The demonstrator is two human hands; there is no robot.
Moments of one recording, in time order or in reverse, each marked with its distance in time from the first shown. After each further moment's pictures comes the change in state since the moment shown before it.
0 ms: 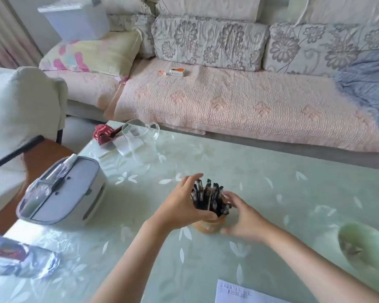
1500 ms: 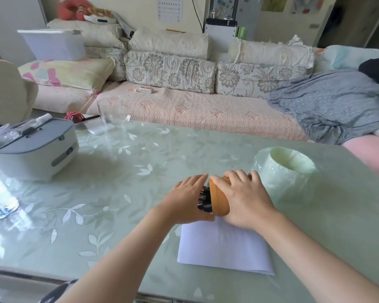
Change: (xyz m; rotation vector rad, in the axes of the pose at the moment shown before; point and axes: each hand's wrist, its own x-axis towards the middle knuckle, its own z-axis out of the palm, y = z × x) left_hand -0.115 -0.025 0.167 0.479 0.061 0.489; right_hand -0.175 0.064 0.074 -1.263 0.601 -0.198
